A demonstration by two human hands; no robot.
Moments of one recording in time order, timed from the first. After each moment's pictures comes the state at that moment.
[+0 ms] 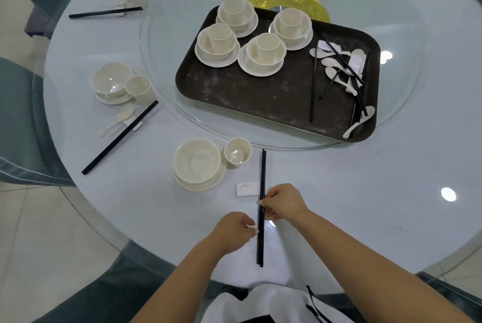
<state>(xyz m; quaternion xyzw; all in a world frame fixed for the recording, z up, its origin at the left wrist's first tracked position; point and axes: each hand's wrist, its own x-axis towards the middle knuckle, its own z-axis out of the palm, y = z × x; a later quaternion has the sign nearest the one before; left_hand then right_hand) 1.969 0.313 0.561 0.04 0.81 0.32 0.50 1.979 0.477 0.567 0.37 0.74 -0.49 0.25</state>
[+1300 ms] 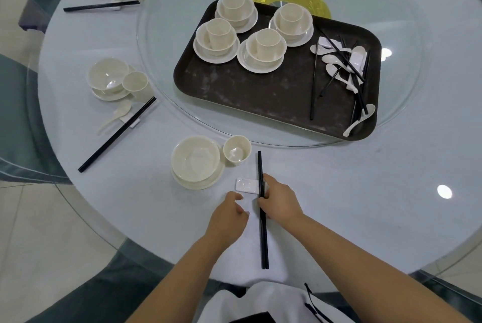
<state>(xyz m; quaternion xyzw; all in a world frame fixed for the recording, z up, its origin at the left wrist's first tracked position) 1.962 0.314 0.557 0.00 0.85 0.37 0.38 1.980 0.464 0.579 0.22 0.88 -0.36 0.21</state>
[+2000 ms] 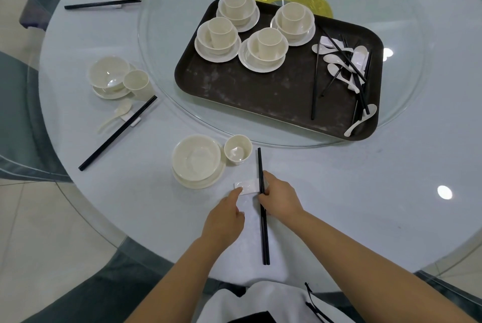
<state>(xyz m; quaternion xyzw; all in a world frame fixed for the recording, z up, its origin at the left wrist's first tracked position) 1.963 0.306 0.553 0.09 0.88 0.31 0.34 1.973 0.467 0.579 0.20 0.89 -0.36 0.20</state>
